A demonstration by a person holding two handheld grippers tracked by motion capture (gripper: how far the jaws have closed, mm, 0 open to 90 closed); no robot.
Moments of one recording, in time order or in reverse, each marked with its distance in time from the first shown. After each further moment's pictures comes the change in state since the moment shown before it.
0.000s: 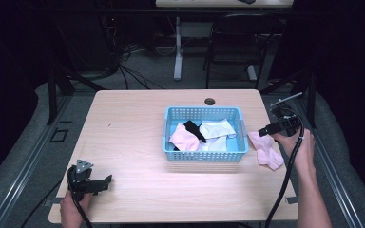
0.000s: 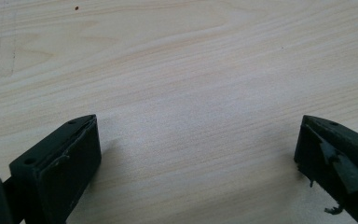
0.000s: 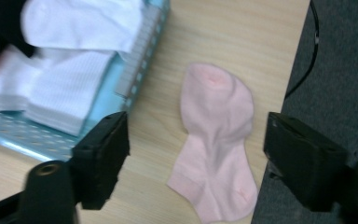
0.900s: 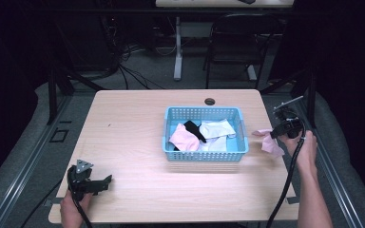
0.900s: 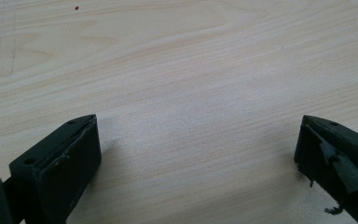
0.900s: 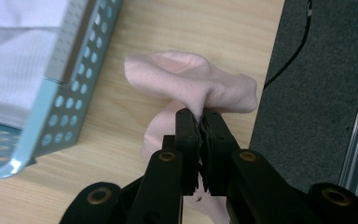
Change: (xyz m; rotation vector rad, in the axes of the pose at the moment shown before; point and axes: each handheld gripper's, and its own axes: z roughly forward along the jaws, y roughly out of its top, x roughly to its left) left arm 0.000 0.000 0.000 0.000 0.000 0.000; right arm -0.027 -0.007 0.028 0.088 -0.031 0.053
